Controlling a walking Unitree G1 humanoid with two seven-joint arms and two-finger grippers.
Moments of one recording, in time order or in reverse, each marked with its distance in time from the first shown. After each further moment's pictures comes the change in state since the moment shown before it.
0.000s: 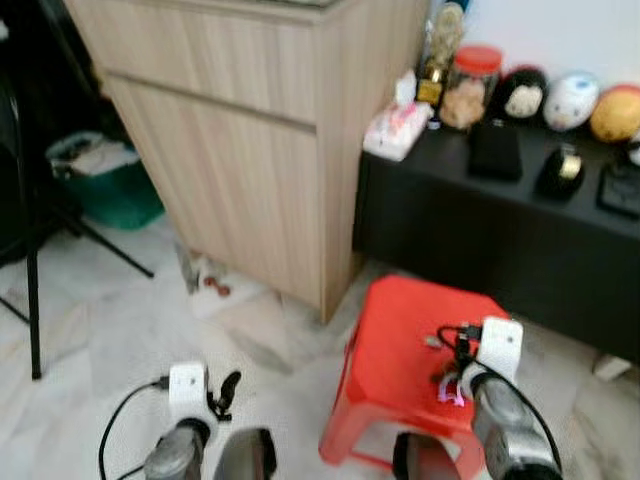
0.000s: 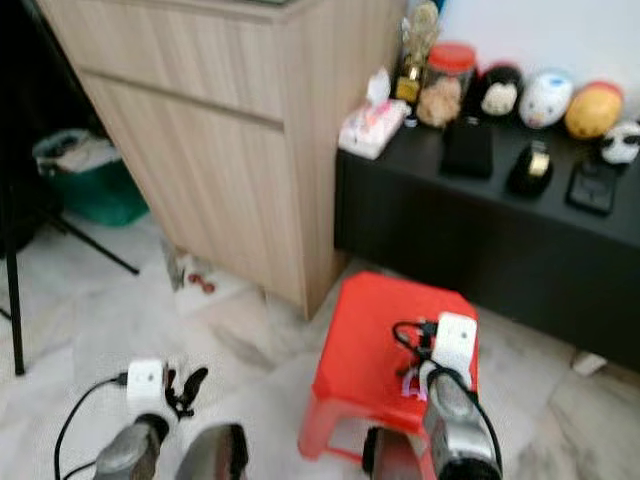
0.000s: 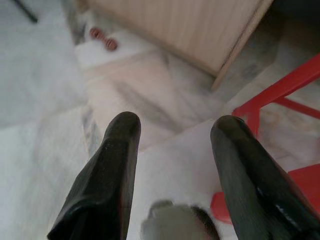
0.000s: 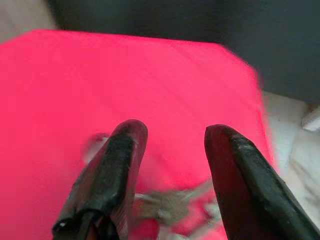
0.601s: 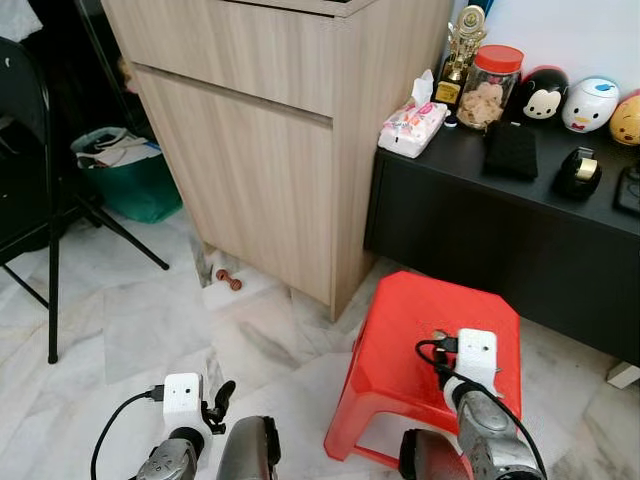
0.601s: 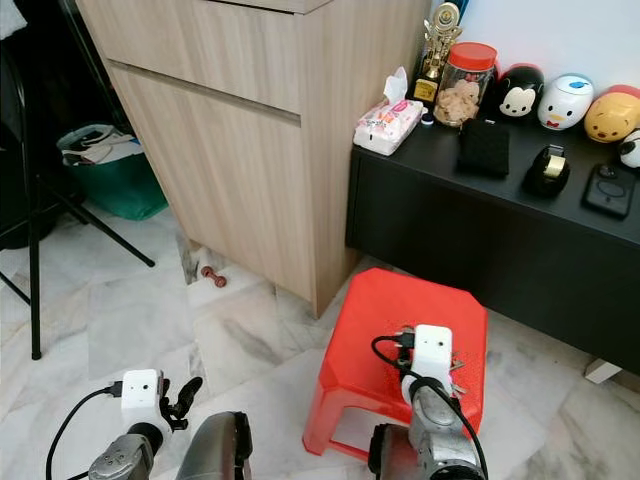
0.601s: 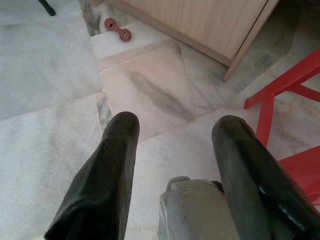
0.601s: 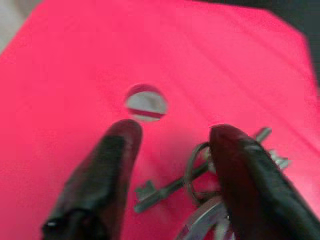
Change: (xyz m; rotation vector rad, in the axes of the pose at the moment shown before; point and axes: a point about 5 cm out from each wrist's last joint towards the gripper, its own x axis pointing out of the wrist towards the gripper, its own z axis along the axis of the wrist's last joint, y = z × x) left arm -0.004 0.004 -0.006 0.013 0.024 0.008; right arm -0.004 0.006 -0.015 -0.037 0.025 0.047
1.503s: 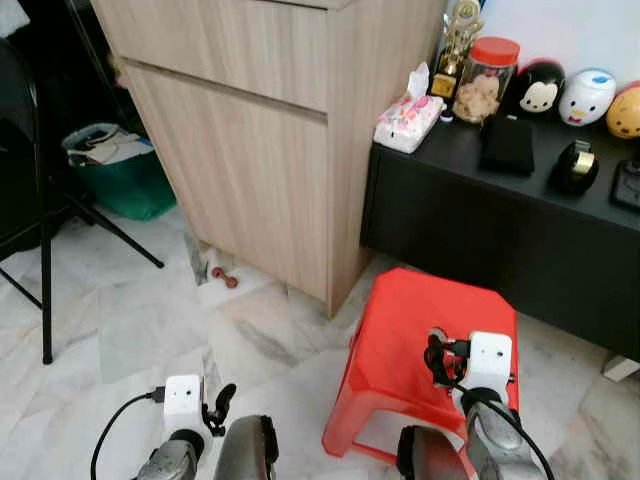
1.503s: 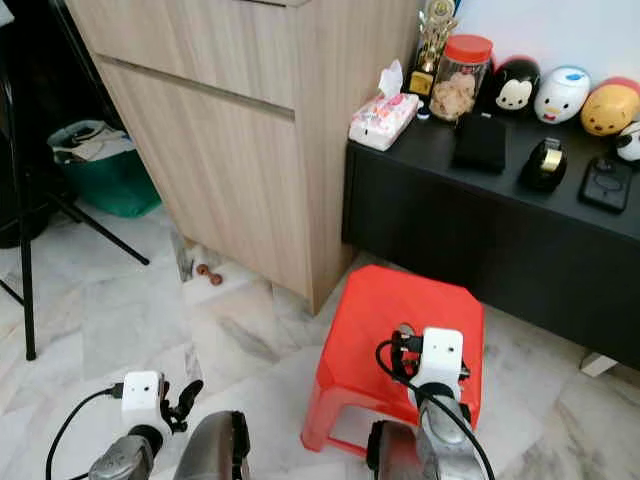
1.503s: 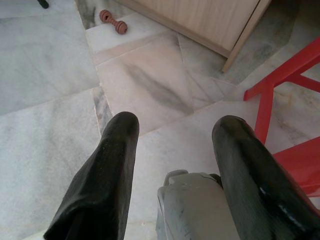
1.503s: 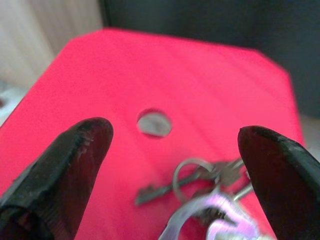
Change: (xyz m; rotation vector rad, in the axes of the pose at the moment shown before) left arm -0.001 0.000 -0.003 0.010 0.016 -0.006; right arm -0.025 0.005 0.000 -0.038 -0.115 0.077
